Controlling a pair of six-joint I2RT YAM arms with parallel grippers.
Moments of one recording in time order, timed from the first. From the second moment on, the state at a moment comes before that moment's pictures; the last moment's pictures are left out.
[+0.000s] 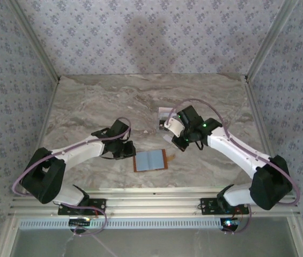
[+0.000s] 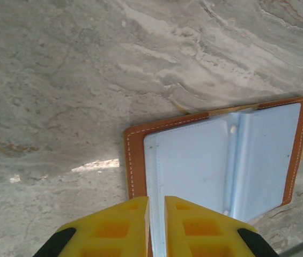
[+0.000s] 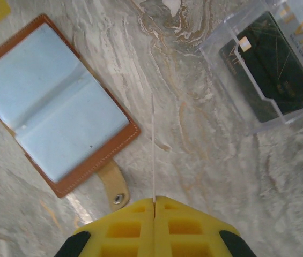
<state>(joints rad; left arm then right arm) -0.63 1.43 0.78 -0.51 0.24 -0.76 0.60 1.37 1.06 -0.76 -0.14 -0.42</state>
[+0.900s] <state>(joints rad) -0.58 1.35 0.77 -0.57 0.23 -0.72 0.43 1.83 1.69 -1.02 -0.06 -0.98</state>
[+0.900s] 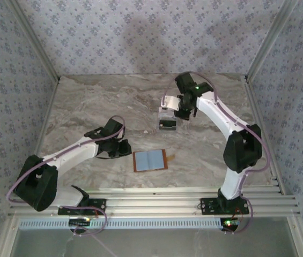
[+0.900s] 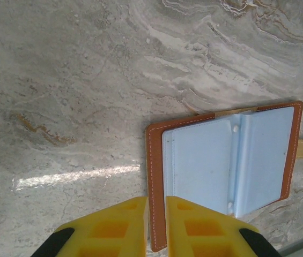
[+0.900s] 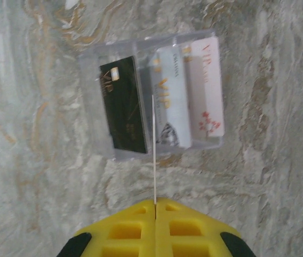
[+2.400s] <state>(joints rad) -0.56 1.31 0.74 -0.64 0.21 -0.73 0.45 2.26 2.12 -1.14 -0.05 -1.03</state>
